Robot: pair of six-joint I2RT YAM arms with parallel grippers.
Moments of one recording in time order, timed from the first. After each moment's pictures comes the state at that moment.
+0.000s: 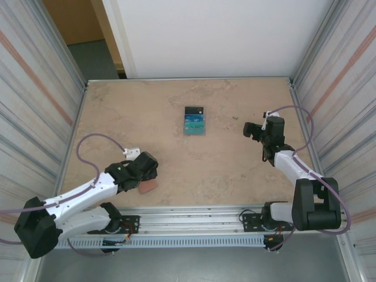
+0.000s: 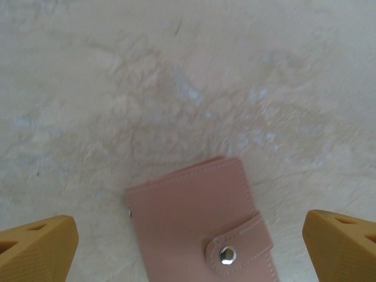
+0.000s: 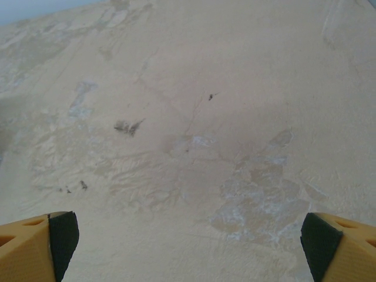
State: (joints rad) left arm -0.80 1.02 0.58 -0.77 -0.49 -0.90; right arm 0.05 1.27 0.61 0.07 0.08 0.22
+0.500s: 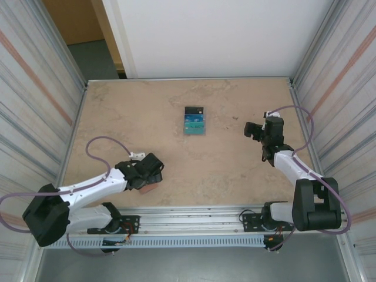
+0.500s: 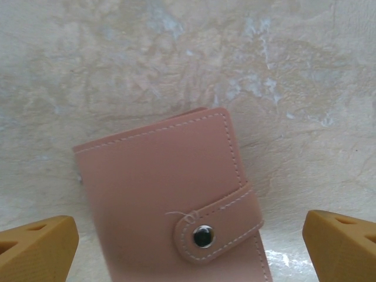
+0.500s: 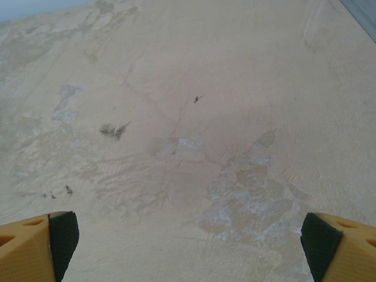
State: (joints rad) left arm -0.82 1.16 0.58 -0.71 -0.36 -0.97; right arm 0.06 1.27 0.61 0.07 0.13 0.22
